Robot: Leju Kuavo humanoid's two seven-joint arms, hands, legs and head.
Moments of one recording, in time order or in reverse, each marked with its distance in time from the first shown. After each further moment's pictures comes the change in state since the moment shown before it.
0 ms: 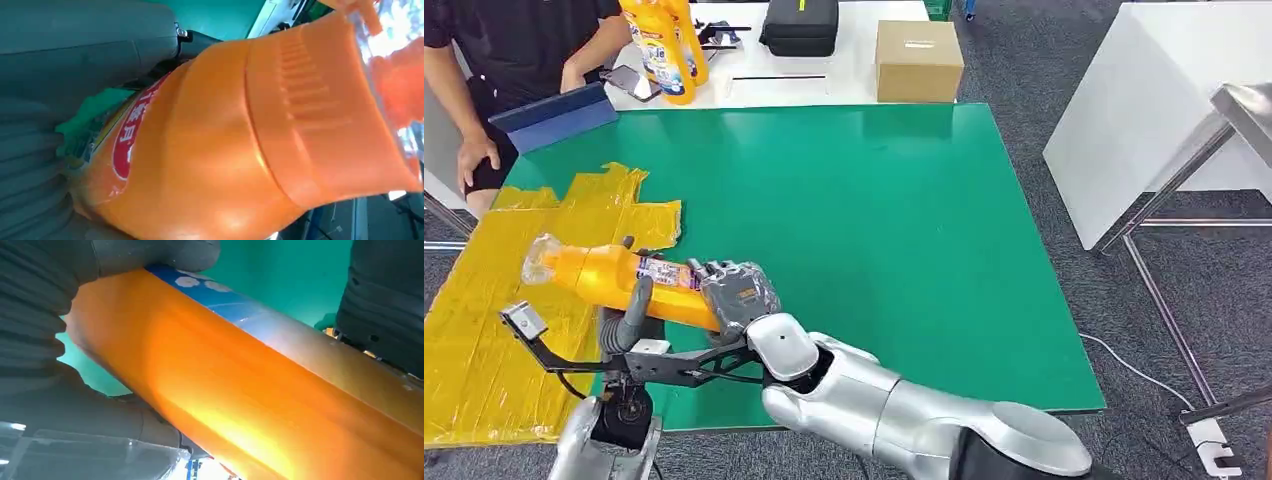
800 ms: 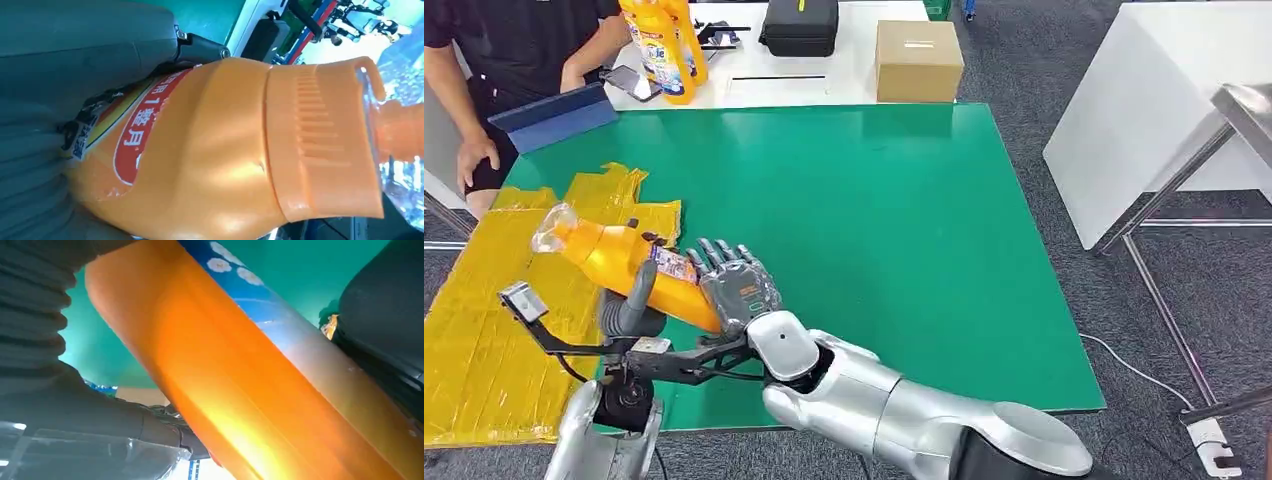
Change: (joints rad) left arm -0.051 -0.025 0.016 0.000 -0.027 -0.021 0.019; right arm 0.002 -0.001 -0.026 0.001 0.064 -0.018 0.006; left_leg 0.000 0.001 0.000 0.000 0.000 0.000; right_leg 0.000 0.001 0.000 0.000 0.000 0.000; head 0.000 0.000
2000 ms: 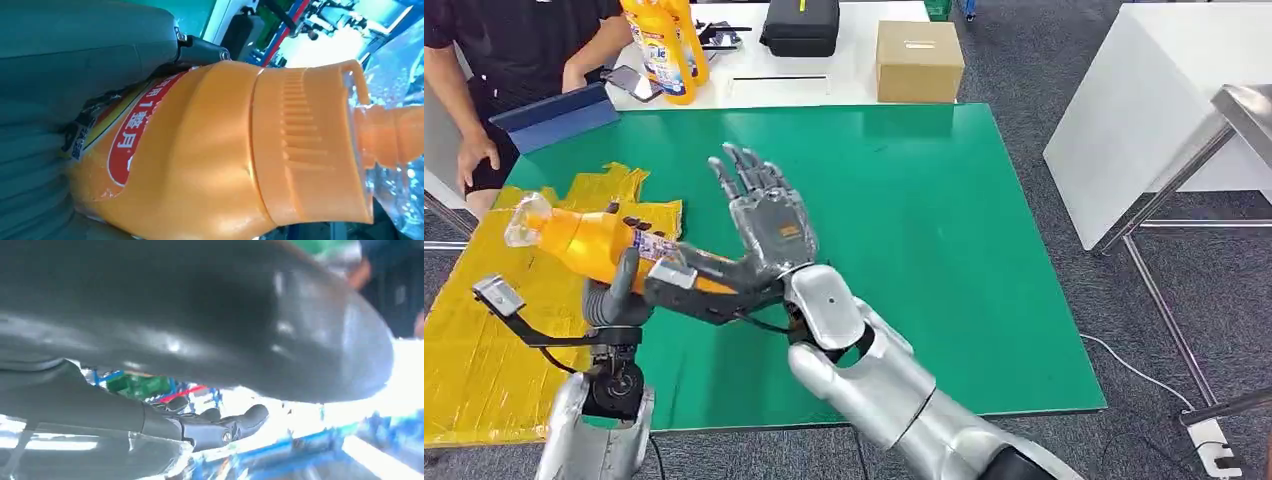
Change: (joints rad) left arm -0.023 -0.024 0.078 -0.050 -0.019 -0.037 0.014; right arm 0.177 -0.029 -0.575 -0.348 0.455 -0.094 -0.177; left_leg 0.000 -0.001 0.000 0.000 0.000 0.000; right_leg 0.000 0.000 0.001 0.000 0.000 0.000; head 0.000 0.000
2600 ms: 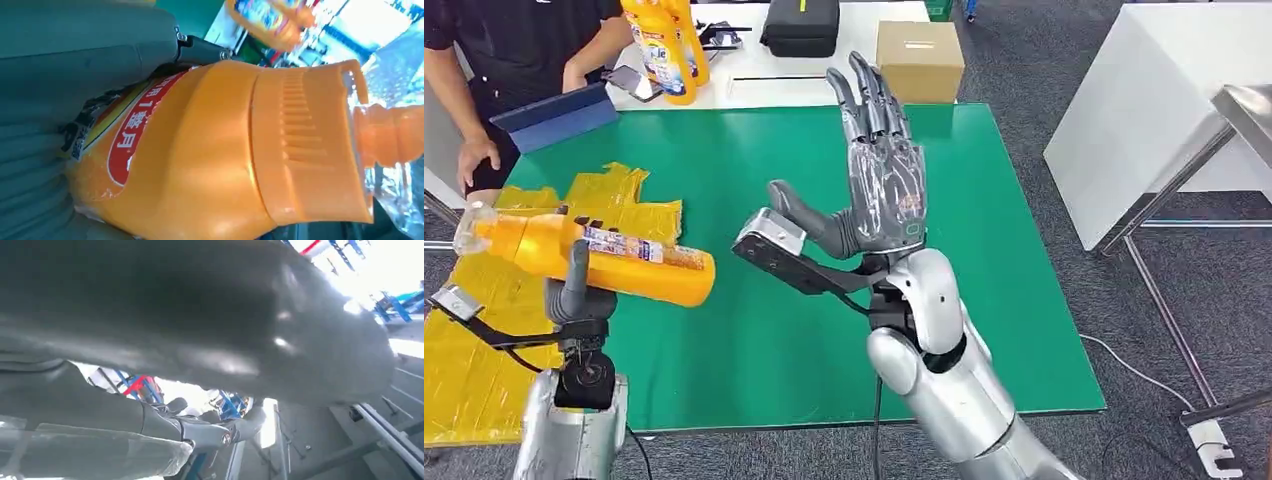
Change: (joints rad) left arm -0.106 0.024 0.208 0.157 0.031 -0.061 -0.015; right arm 0.140 -0.129 -0.185 -0.450 0.067 -0.004 -0.045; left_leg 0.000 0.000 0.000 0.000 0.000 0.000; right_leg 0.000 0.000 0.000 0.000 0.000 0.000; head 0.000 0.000
